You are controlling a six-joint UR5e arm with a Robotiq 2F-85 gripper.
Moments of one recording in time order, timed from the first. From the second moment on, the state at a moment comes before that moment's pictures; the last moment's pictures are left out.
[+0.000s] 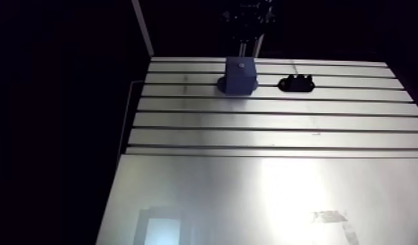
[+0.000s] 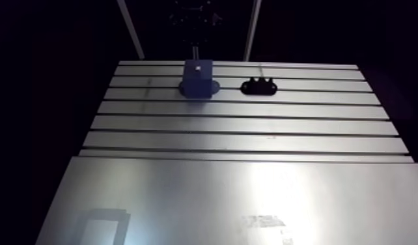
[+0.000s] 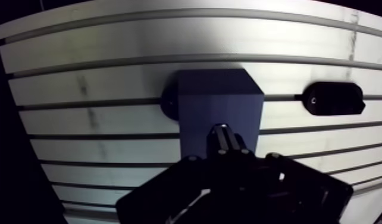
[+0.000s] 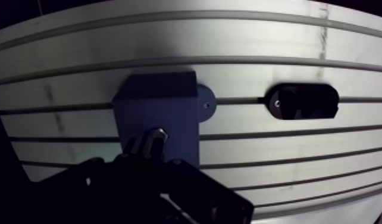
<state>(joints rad) -0.01 -1.03 1.47 -1.87 -1.57 -1.55</state>
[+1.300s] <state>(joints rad) -0.01 -1.02 1.49 -1.86 -1.58 -1.60</state>
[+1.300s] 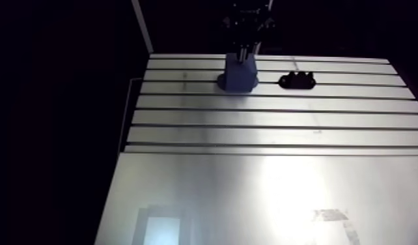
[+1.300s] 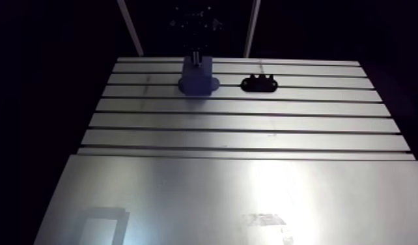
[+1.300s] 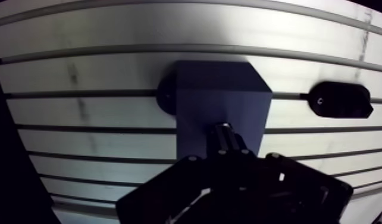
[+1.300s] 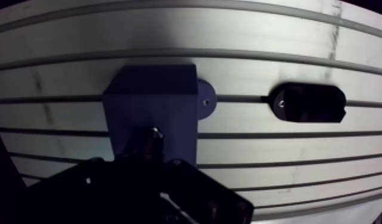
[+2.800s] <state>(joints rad) -0.01 -1.01 1.49 -1.86 -1.58 -1.60</state>
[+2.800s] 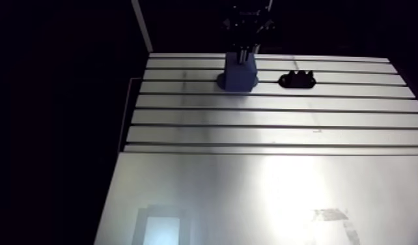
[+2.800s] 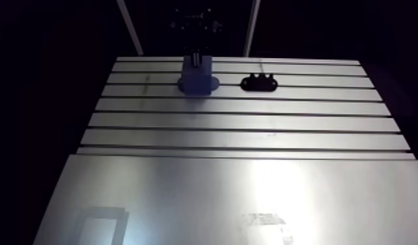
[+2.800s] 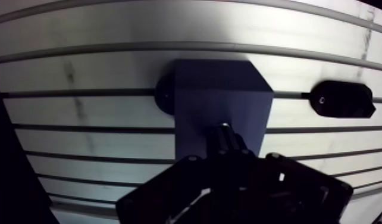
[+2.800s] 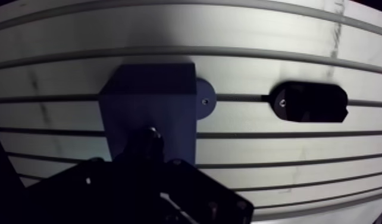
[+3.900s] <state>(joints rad) -0.01 -1.03 1.48 -1.85 -1.58 -1.60</state>
